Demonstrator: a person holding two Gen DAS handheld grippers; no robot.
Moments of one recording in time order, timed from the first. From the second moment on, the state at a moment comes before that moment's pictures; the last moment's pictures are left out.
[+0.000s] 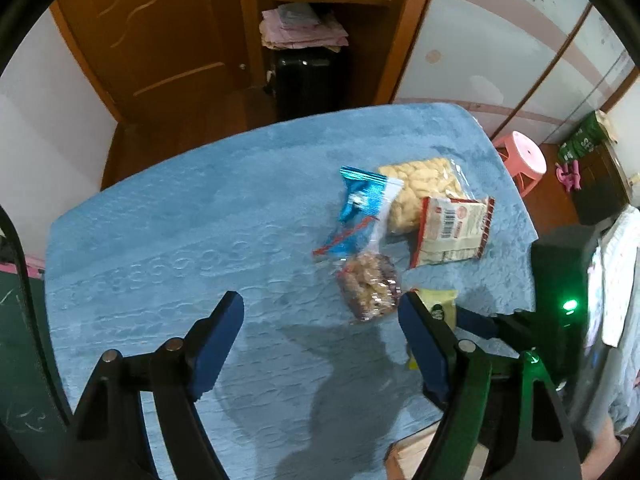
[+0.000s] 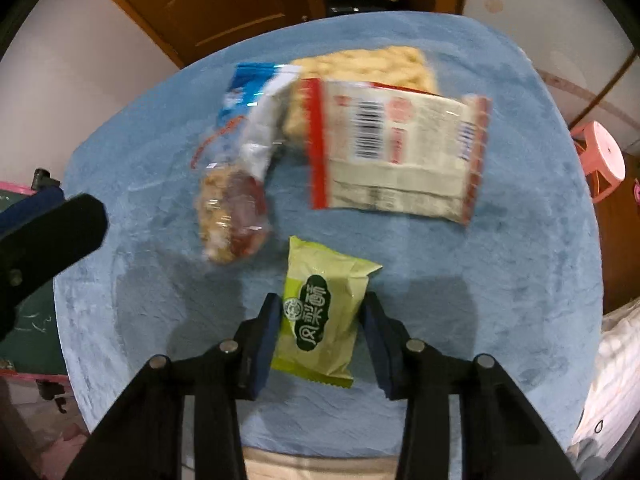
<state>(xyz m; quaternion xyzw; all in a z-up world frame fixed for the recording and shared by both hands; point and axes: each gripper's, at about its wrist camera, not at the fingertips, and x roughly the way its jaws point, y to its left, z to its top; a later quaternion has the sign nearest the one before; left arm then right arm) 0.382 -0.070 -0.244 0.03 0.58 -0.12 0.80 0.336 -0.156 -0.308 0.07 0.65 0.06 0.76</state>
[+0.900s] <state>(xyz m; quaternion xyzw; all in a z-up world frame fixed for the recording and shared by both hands) 0.356 -0.081 -0.257 -0.05 0.60 -0.13 0.79 0.312 -0.224 -0.260 0.11 0.61 0.07 0.78</state>
